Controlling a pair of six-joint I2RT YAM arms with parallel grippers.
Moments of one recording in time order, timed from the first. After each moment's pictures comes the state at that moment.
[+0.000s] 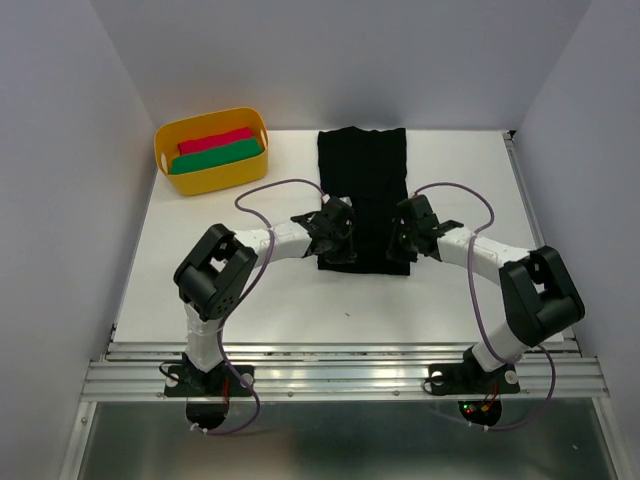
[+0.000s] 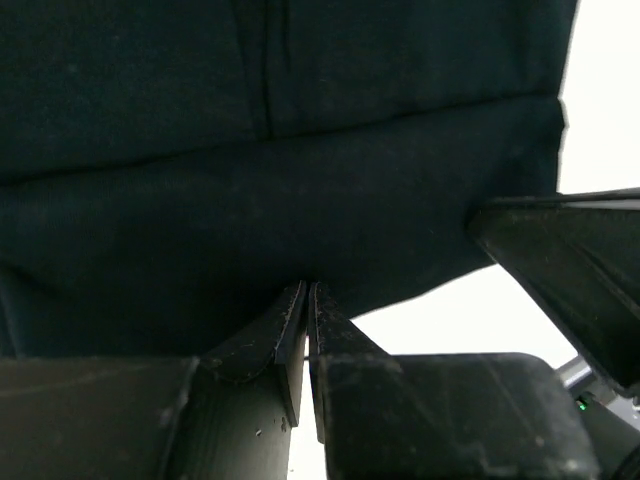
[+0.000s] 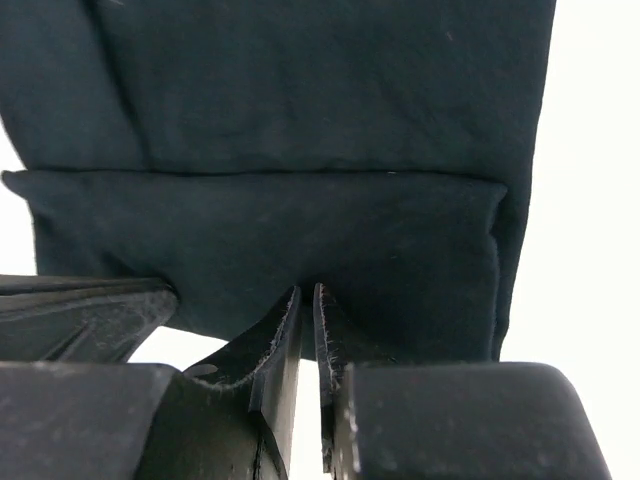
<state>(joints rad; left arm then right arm) -0.78 1.88 1.20 -0.24 0.10 -0.78 0.43 1.55 0.89 -0.30 -0.02 0.69</state>
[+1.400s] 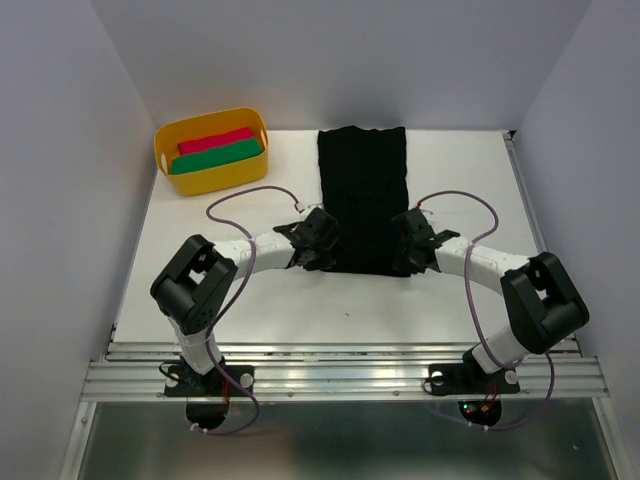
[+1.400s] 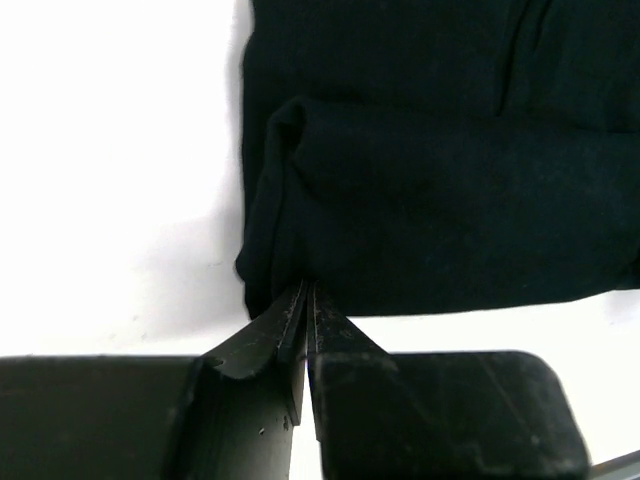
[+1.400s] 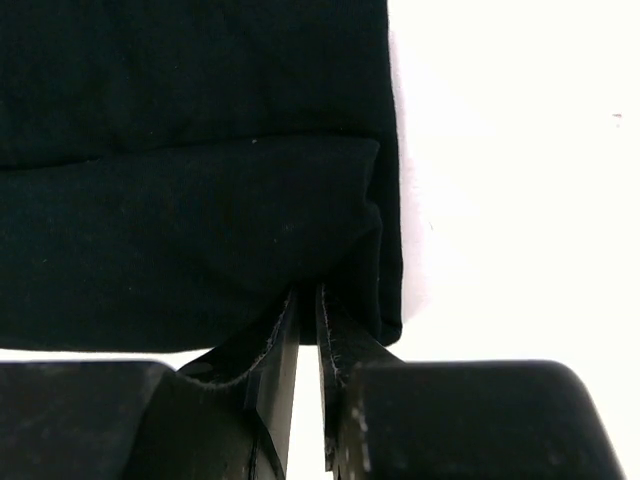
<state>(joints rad) -0.75 1.76 1.02 -0.26 -0.11 -0.80 0.50 1.54 0.82 -0.36 0.22 0.70</state>
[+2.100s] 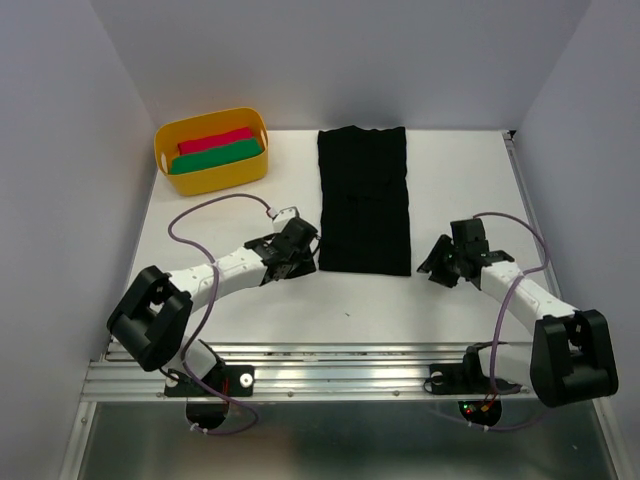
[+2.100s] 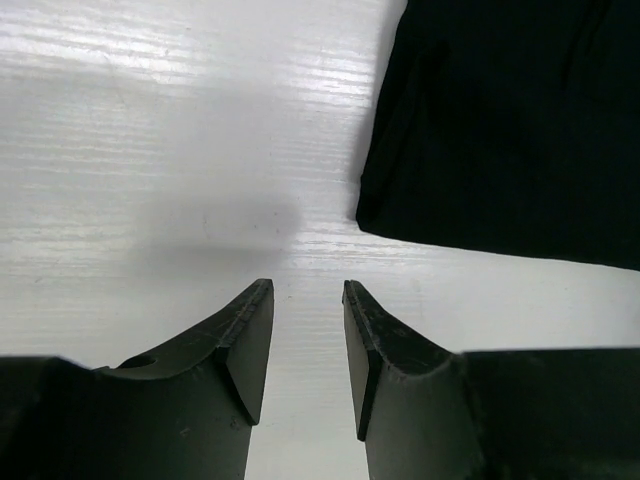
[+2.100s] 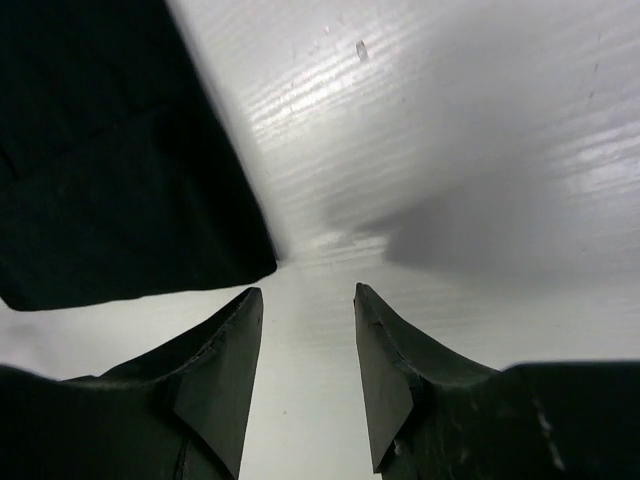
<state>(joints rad) -0.75 1.46 0.85 -0.35 -0.26 -0.87 0.17 1.22 0.63 -0.39 -0.02 0.72</state>
